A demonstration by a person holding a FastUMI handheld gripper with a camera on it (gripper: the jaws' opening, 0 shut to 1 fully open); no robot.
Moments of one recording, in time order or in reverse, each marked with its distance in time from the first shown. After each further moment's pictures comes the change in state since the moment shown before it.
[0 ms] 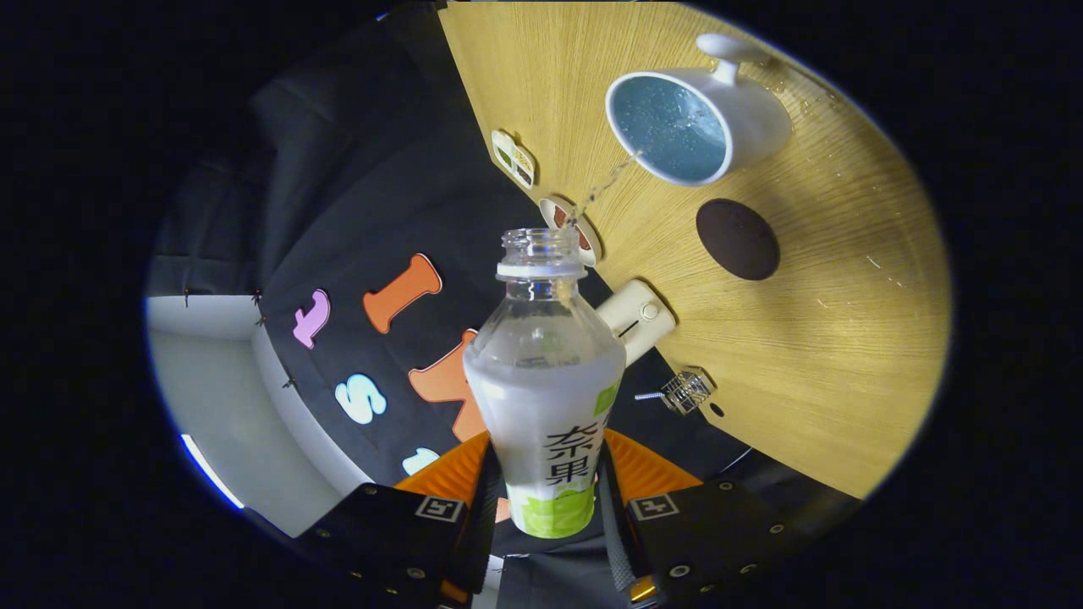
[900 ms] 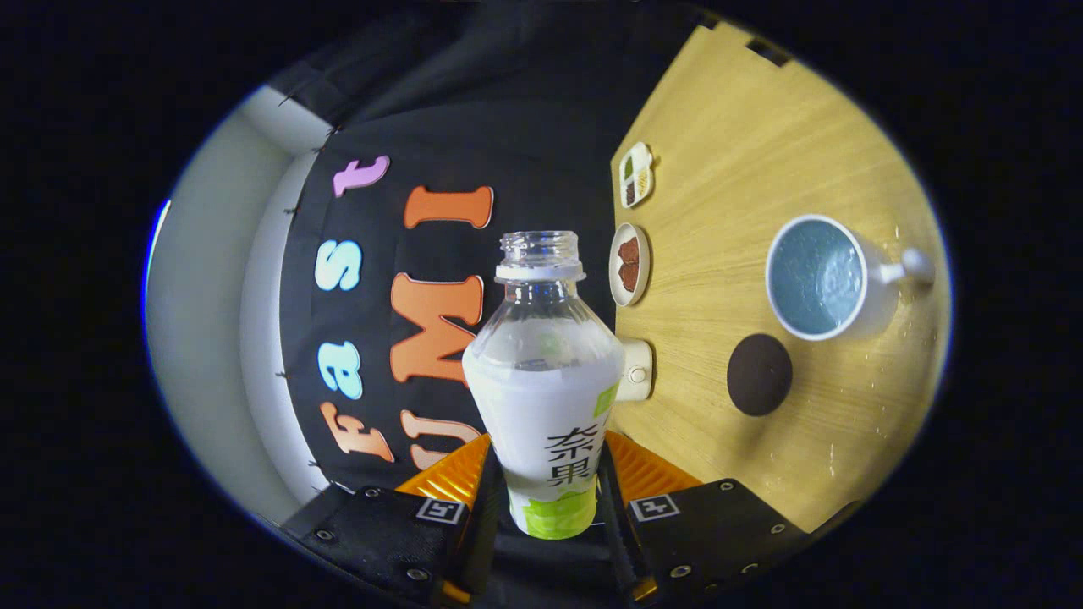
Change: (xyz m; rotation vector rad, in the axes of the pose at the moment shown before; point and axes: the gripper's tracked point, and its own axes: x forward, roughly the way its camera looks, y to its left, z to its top) arm 0.002 -0.004 0.010 -0.765 -0.009 -0.041
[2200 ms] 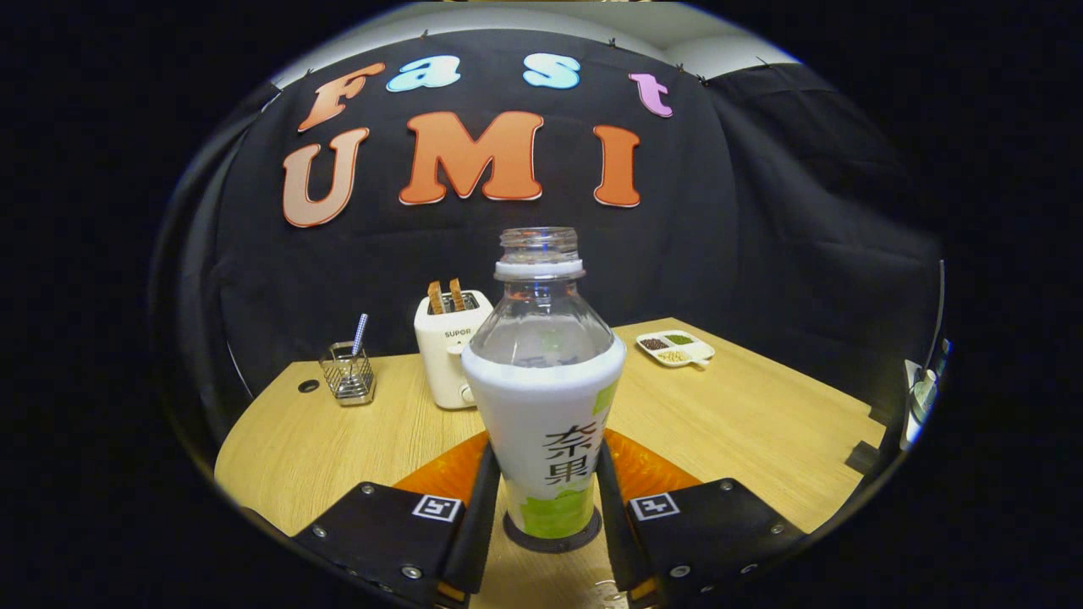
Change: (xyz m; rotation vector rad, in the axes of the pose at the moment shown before) arm 0.073 -0.071 0.018 -1.355 -0.075 -0.414
